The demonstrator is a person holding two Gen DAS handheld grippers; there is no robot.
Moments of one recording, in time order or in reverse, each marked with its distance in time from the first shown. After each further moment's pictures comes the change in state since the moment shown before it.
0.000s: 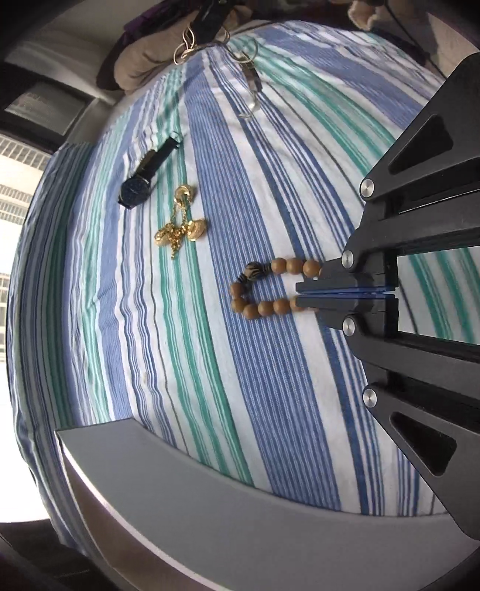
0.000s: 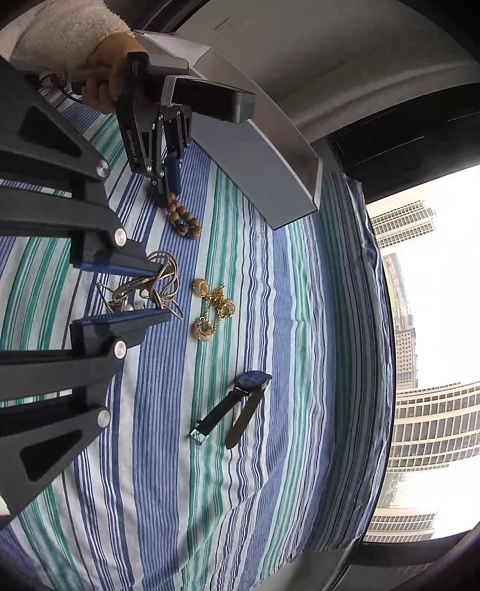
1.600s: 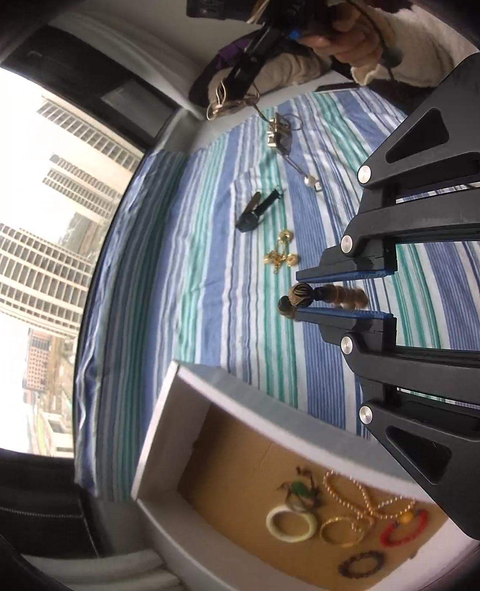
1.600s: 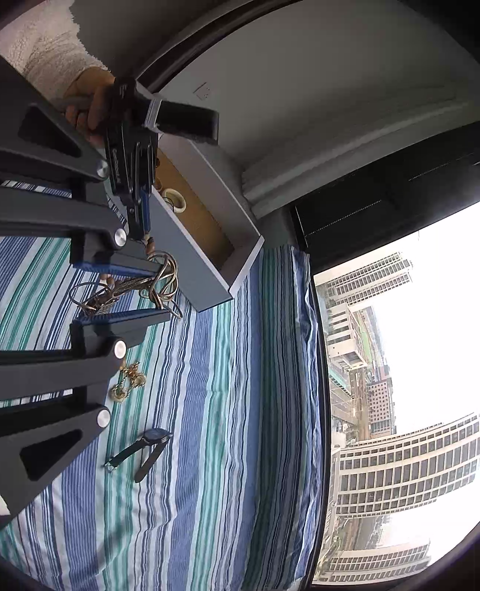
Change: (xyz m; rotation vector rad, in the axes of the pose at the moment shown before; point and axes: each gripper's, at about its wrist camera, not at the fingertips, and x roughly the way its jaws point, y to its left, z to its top) left arm -0.173 0.044 0.047 -0.188 -0.174 -0.039; right arm -0.061 0.060 0.108 -0.089 -0.098 0.244
